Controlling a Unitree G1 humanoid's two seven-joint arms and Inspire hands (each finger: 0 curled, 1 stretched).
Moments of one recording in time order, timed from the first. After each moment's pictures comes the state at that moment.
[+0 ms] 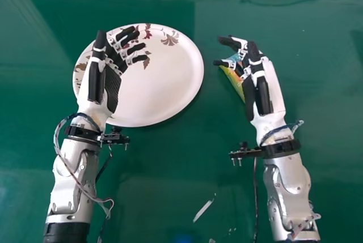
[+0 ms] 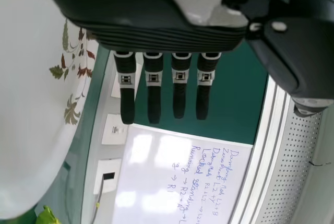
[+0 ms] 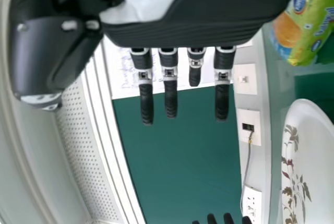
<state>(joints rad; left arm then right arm) -0.07 0.04 0.07 0.00 -0.26 -0.20 -0.26 0.01 -0.07 0.03 -0.07 0.14 -0.34 0.21</state>
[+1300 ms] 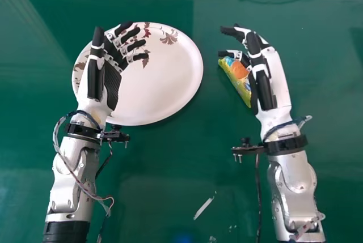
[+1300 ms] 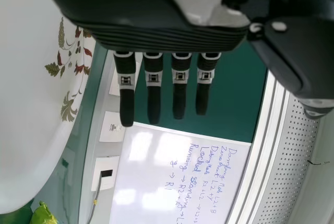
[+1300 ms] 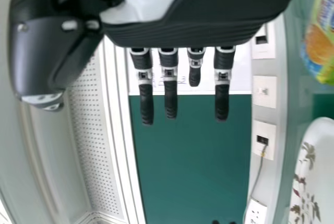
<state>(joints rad) -0.07 0.04 0.07 -0.02 -0.26 -0.19 -0.26 0.02 -0.08 0.02 -0.19 0.00 -0.33 0.15</state>
